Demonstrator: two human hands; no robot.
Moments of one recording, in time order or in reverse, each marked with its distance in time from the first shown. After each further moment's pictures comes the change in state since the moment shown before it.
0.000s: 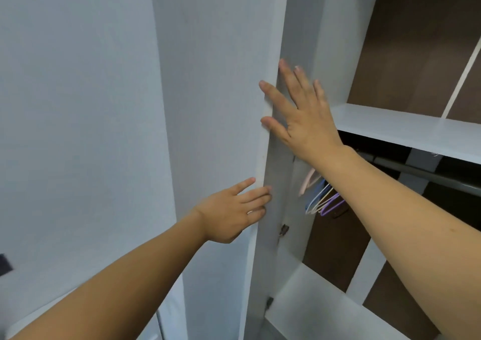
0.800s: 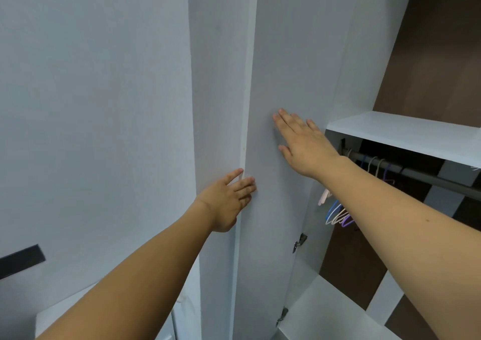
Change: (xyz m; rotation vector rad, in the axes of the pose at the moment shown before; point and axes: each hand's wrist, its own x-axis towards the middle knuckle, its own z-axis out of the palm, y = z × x) left_hand -0.025 -0.032 0.021 0.039 -0.491 -0.210; right_hand 0.011 -0.014 0.046 0.050 -0.443 0.064
